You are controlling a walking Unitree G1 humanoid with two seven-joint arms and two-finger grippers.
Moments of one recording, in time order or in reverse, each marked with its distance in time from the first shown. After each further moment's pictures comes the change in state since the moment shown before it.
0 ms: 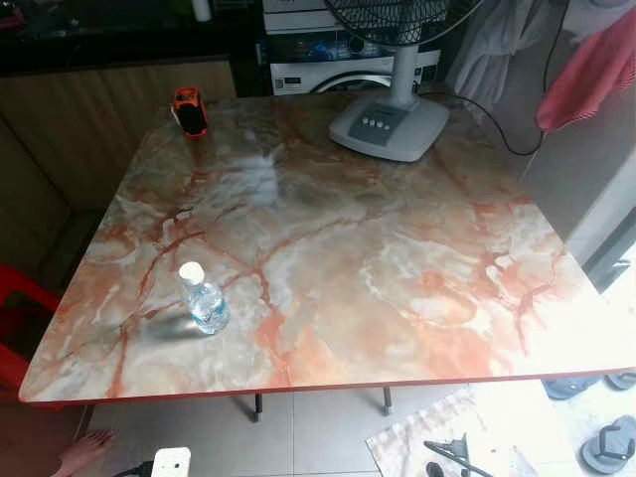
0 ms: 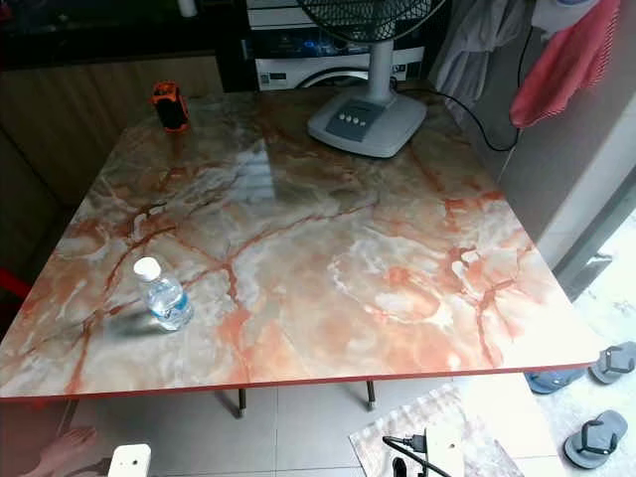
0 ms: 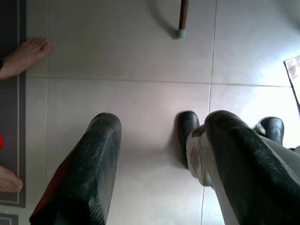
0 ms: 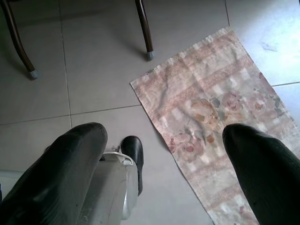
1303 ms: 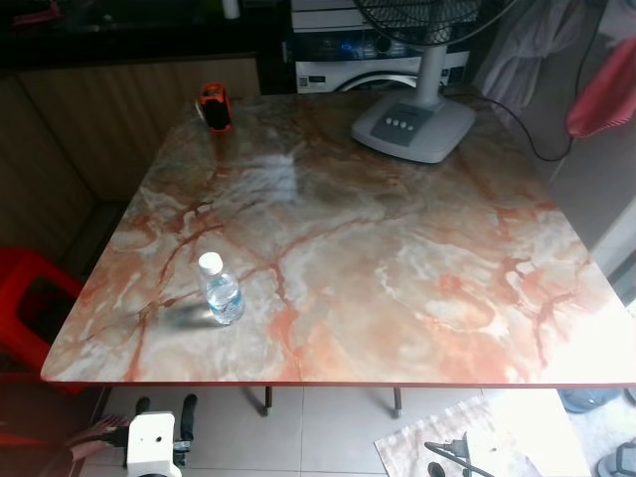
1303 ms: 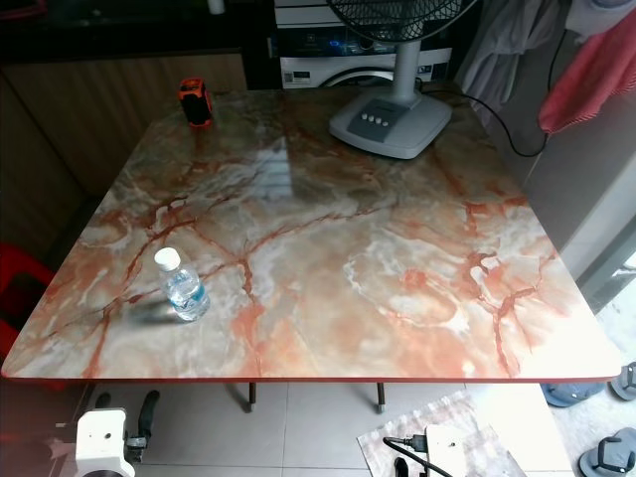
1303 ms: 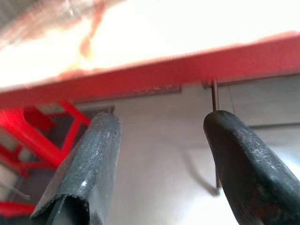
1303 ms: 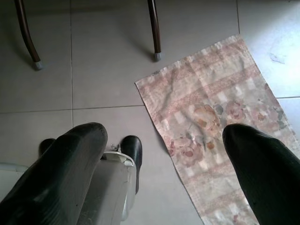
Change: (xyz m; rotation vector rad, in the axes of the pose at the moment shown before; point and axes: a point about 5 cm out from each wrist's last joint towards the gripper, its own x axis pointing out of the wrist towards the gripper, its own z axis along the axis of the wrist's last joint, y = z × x) left arm -0.054 0.011 0.068 0.112 -0.774 0.110; right arm 0.000 -0.004 0.001 -0.033 0.002 0.001
